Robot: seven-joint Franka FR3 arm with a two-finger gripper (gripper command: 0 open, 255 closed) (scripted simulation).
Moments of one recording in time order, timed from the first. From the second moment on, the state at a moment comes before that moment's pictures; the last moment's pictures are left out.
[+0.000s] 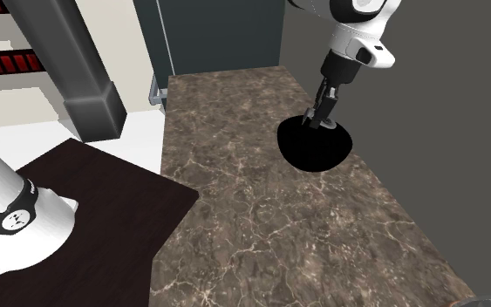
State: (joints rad) arm 0.65 0.76 0.23 -1.29 -0.12 1.82 0.72
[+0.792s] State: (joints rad) arm 0.66 0.80 0.23 -1.32 -0.13 1.89 0.72
